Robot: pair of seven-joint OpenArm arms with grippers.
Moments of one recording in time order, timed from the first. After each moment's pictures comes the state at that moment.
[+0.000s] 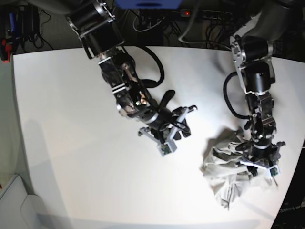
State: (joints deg) left arm -28.4 -10.3 -17.7 47.9 -5.1 -0.6 3.2; right arm 12.7 -5.7 -24.5 76.9 16.6 8.9 -32.5
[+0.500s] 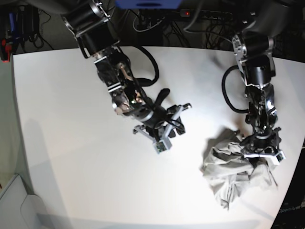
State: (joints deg) left arm -25.6 -11.5 -17.3 47.4 -21.4 -0.2 4.2; right arm 11.9 -3.6 -24.6 76.7 16.5 8.9 -32.5
